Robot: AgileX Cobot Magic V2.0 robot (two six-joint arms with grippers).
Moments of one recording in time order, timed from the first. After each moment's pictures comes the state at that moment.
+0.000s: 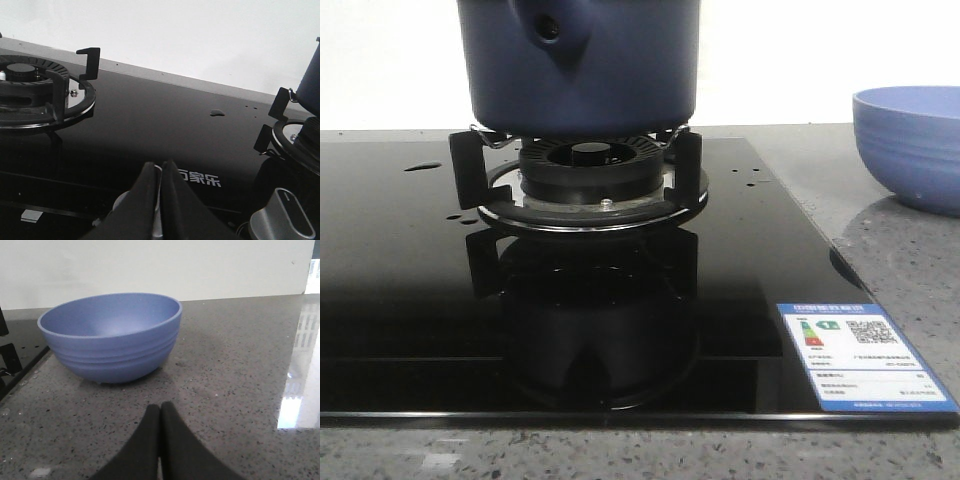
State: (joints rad) left arm -0.02 0.00 0.00 -0.09 0.14 -0.10; right arm -0.04 -0.01 0.01 -0.03 0.15 0.05
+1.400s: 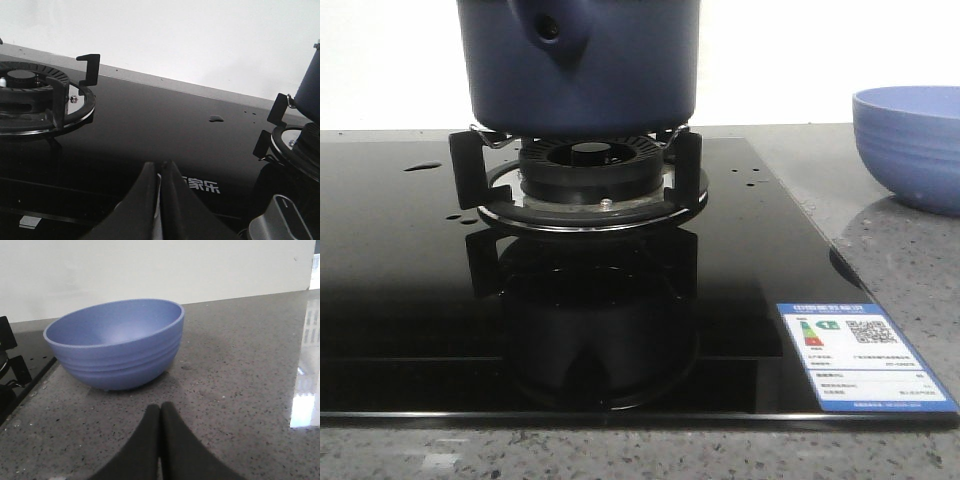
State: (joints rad) left arm -0.02 0.00 0.00 -0.09 0.13 -0.10; right arm -0.04 -0.01 0.01 0.04 0.13 0.05
